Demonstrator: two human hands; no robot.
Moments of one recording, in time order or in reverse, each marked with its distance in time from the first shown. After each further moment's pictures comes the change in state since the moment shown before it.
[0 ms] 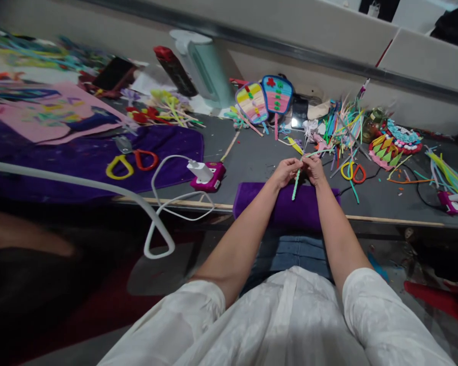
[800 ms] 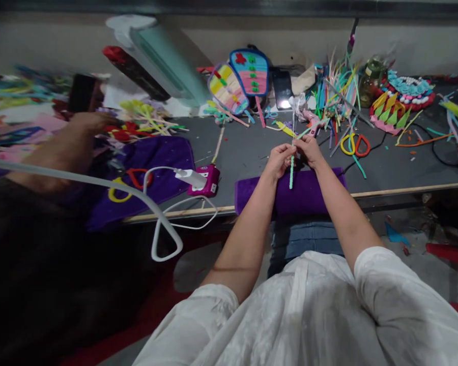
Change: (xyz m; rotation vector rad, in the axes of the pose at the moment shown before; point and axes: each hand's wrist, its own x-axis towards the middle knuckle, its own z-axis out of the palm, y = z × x) left_hand -0.006 -0.002 0.000 0.057 0.067 -0.036; right_hand -0.002 0.005 0.002 -0.114 0.051 -0.034
